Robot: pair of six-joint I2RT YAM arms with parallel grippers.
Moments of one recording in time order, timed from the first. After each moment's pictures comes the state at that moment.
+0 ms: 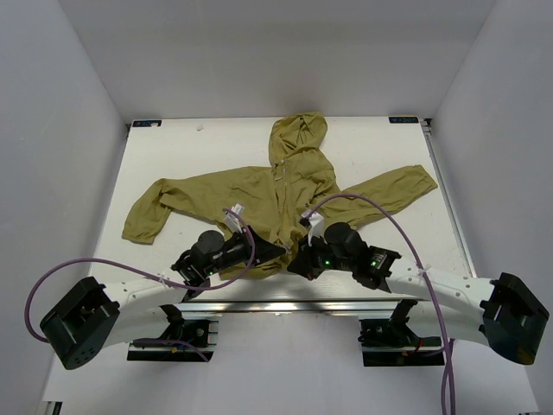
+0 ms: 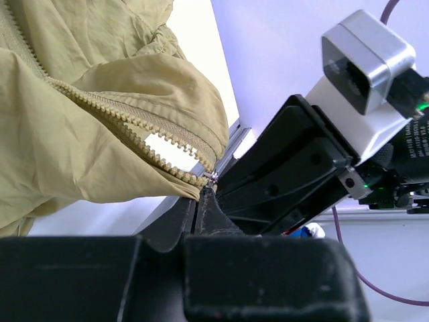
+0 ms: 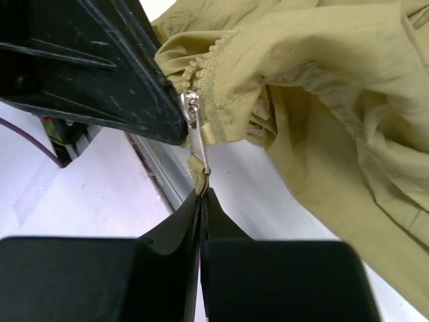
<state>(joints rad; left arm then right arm) -0.80 1.10 0.27 0.67 0.27 -1.09 0.98 1.08 0.52 0.03 -0.23 0.43</state>
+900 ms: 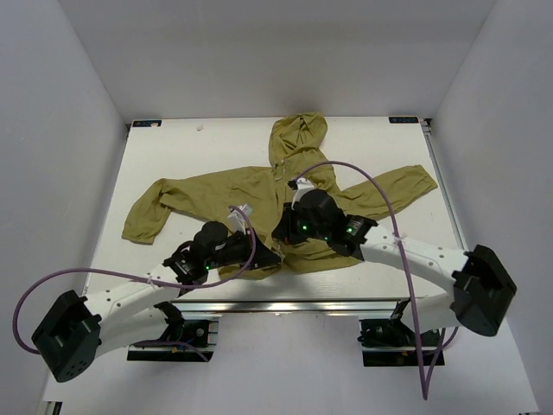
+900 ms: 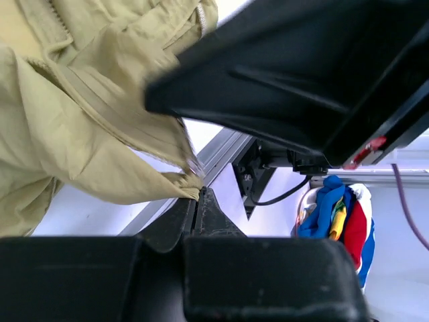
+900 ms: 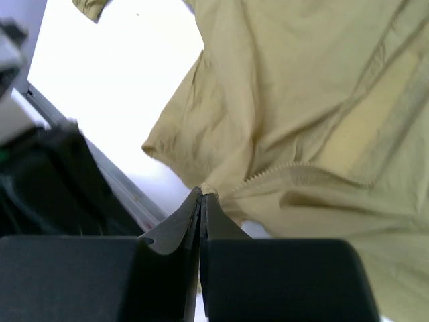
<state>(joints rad) -0.79 0.99 0.40 0.24 0.37 -0.91 0.93 1.32 0.88 -0.11 -0.06 0.61</state>
